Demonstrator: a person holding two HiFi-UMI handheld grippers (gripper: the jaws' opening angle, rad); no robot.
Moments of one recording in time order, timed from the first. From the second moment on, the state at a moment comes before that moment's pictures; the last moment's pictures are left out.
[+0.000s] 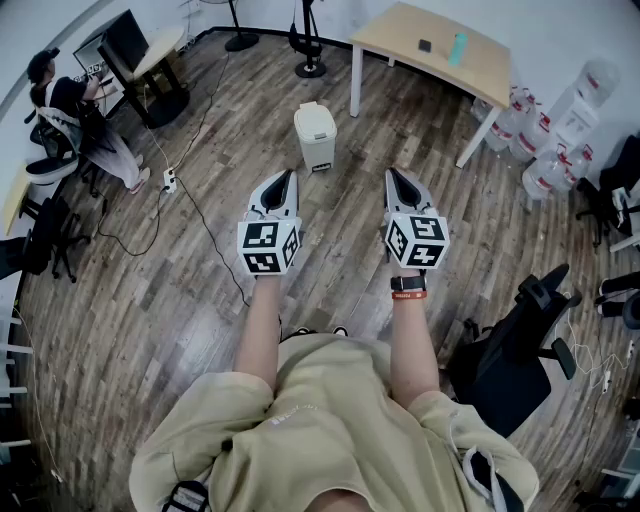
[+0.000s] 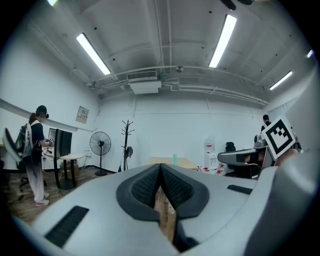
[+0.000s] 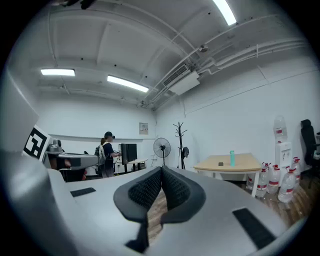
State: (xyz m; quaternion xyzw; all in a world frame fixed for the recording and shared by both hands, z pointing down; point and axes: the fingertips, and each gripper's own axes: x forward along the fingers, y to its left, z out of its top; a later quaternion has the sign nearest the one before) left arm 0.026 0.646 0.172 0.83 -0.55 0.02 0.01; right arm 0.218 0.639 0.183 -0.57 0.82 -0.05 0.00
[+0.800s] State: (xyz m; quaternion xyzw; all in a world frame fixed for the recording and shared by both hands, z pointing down) left arm 0.050 0.533 0.215 0.84 -0.54 0.01 0.05; right arm 0.229 0.516 0.234 -0.57 0.82 -0.11 0.01
